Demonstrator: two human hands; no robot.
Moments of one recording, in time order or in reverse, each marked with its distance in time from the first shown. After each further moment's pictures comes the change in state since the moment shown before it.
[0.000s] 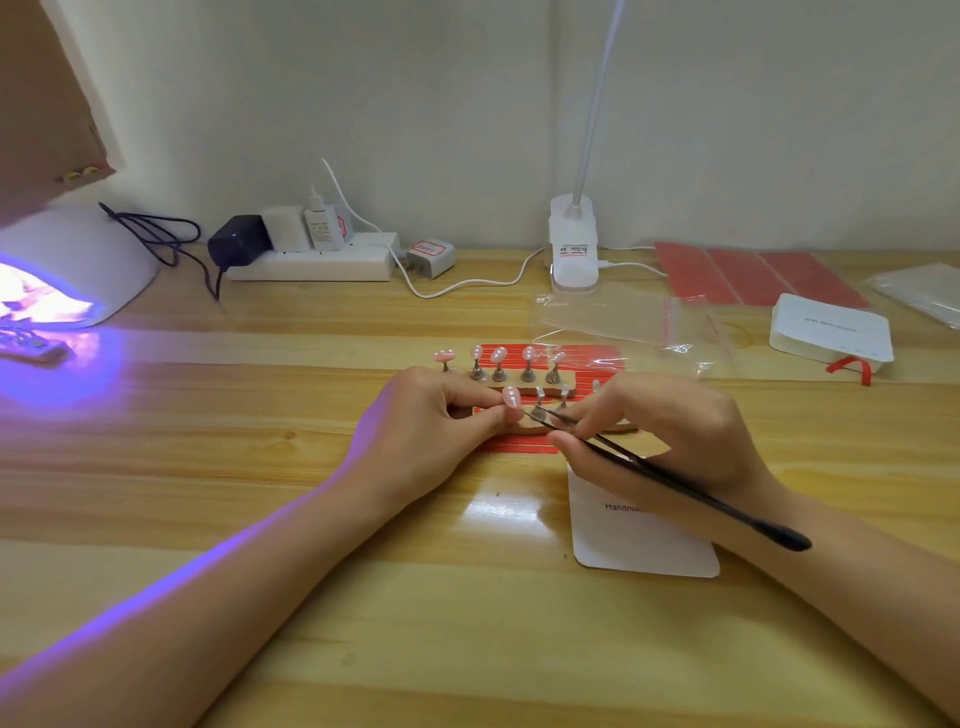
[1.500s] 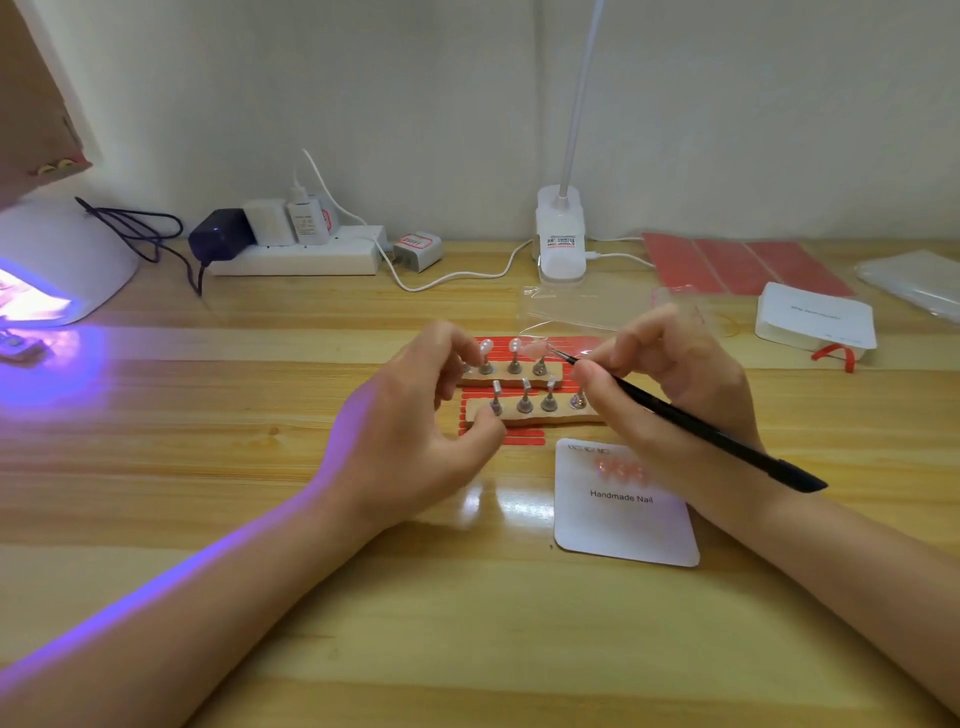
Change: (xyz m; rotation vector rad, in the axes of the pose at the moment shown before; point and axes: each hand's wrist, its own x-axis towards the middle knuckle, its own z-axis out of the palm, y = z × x) left_hand -0.013 0.012 -0.003 0.161 0.138 0.202; right_hand 0.000 -0.007 -0.001 0.263 0.216 0.434
